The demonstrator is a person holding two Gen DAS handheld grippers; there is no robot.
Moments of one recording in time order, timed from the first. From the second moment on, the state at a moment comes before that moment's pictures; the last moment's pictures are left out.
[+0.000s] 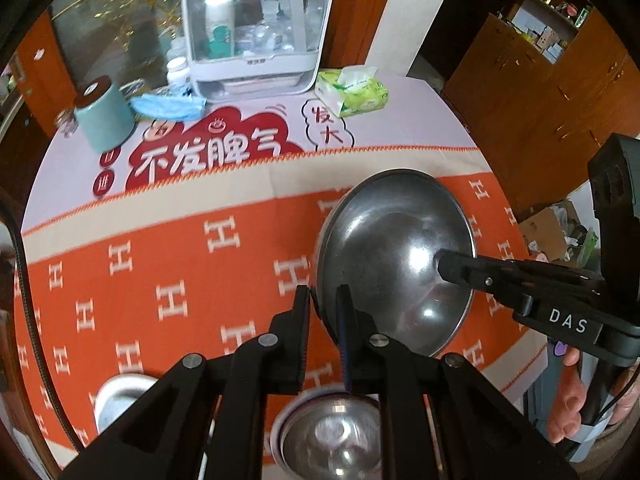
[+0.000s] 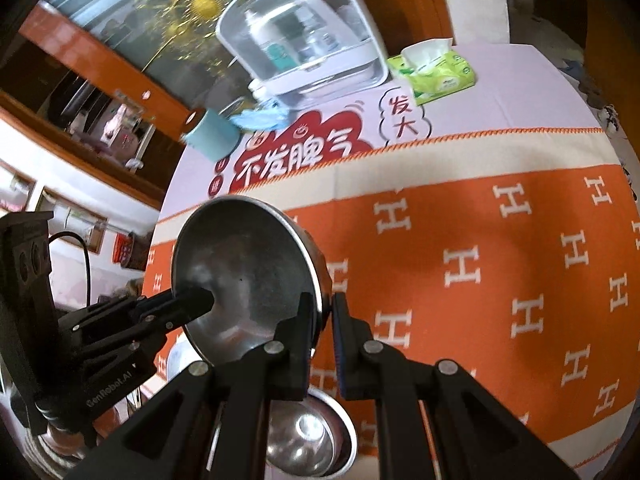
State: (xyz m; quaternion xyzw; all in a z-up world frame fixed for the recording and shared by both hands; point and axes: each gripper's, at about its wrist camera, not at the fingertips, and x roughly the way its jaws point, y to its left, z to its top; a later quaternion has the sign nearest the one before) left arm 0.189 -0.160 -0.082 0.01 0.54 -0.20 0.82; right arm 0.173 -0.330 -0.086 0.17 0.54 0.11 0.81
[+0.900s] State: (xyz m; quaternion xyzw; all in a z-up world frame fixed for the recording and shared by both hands) left arm 0.047 -0.124 -0.195 -0.03 0.62 -0.16 0.77; right arm 0.056 -0.277 -0.184 0.10 0.63 0.14 0.75
